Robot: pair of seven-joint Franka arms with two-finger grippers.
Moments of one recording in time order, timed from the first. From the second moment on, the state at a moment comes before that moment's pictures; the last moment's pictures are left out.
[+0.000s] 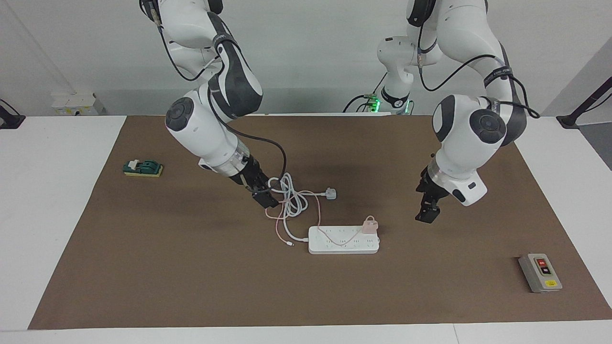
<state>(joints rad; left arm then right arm) -0.13 0.43 -0.14 -1.48 0.00 1.90 -1.59 0.25 0.40 0.03 -1.55 0.50 2.03 1.36</state>
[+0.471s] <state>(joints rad) -0.19 0.53 -0.14 -1.42 0.00 2.01 -1.77 0.28 0.66 0.04 -1.37 0.71 2.11 1.45</state>
